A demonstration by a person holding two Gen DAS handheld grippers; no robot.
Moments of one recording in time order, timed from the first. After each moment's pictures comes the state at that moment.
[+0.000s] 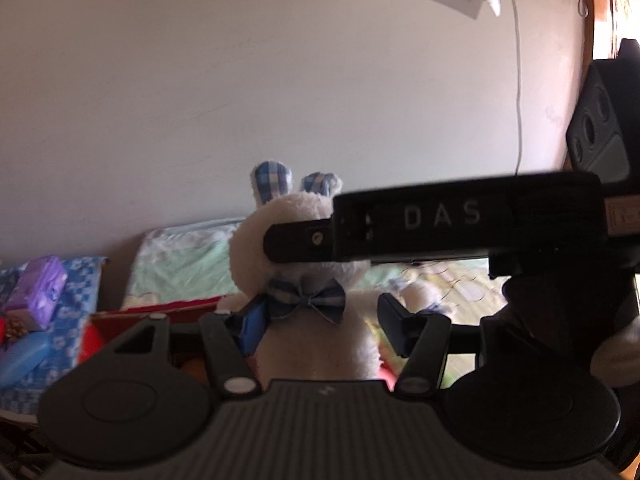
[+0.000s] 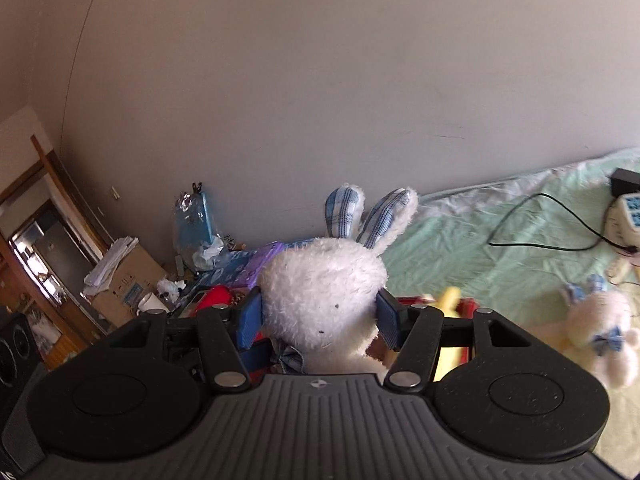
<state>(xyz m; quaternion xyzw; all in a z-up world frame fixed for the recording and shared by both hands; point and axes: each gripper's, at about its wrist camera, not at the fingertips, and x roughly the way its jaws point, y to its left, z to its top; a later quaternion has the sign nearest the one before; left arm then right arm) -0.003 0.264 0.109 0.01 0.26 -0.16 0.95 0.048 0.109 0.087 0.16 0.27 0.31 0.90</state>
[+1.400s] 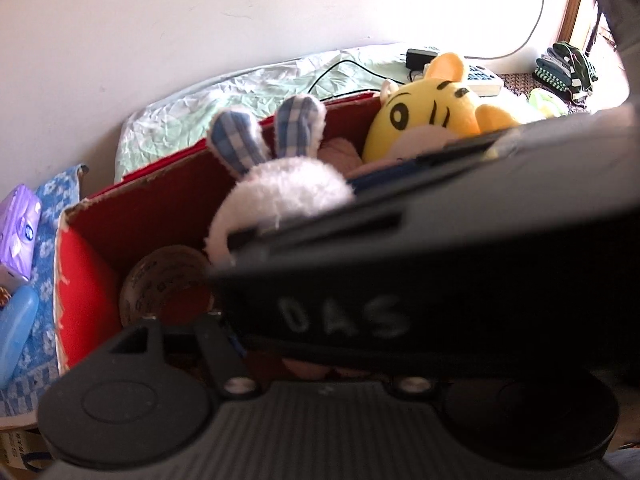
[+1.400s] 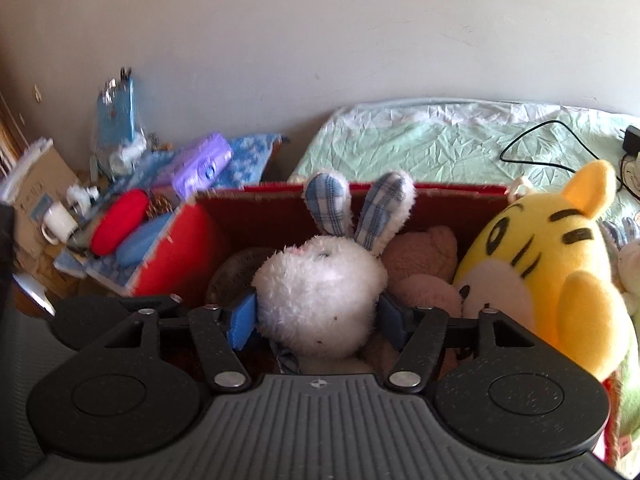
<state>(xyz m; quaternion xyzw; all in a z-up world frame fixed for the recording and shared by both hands) 0.066 0.321 0.010 0.11 0.43 -0.21 0.87 0.082 0.221 0.008 0.06 0.37 0.22 0.90</state>
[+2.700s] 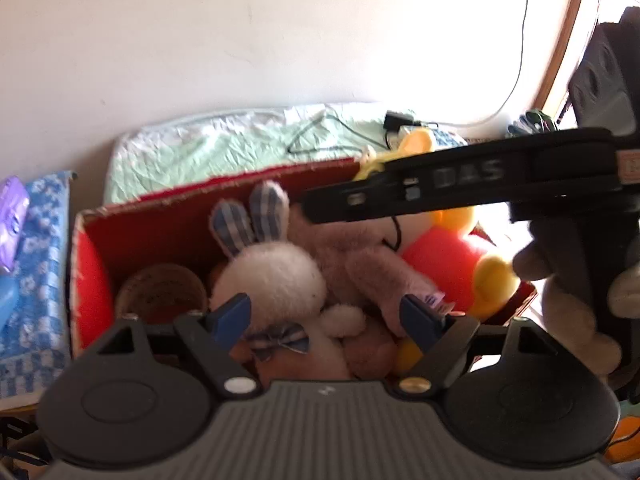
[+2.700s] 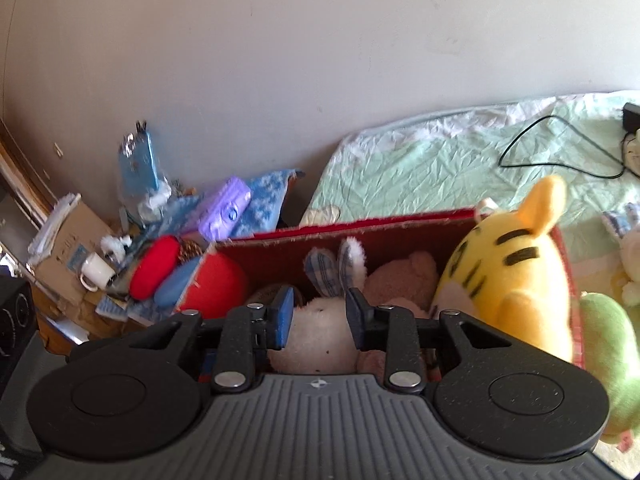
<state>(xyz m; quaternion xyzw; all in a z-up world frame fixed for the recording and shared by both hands) 0.037 0.351 0.026 0.01 0.37 -0.24 0.90 0.078 0.180 0.027 0.15 0.35 0.24 0.89</state>
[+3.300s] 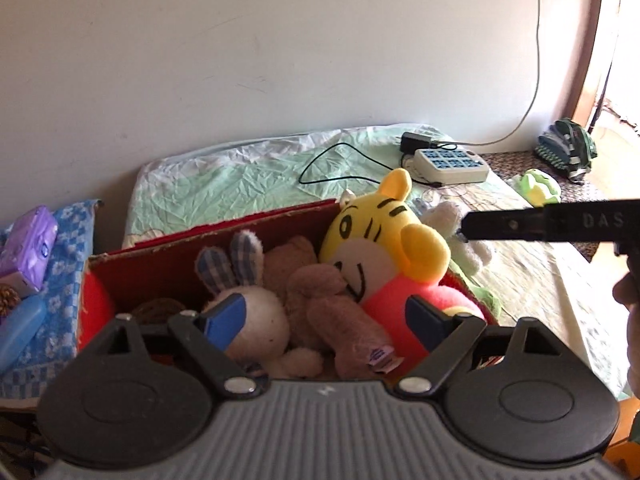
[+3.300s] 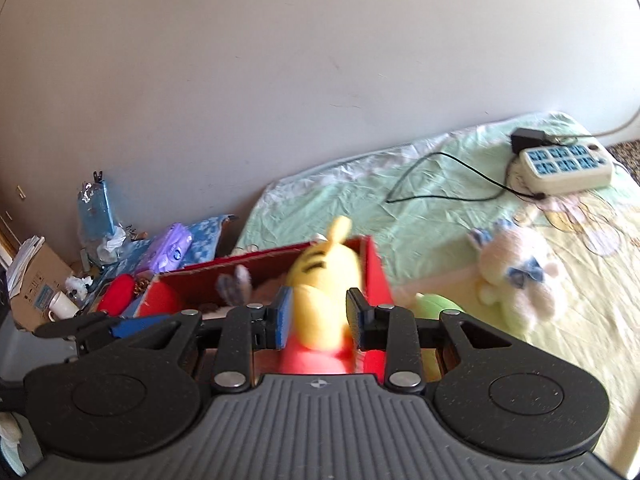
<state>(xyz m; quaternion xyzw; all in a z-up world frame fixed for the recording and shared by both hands) 0.026 0.288 0.059 0.03 0.36 -0.17 0.92 0.029 0.072 0.048 0.16 0.33 0.16 0.92</state>
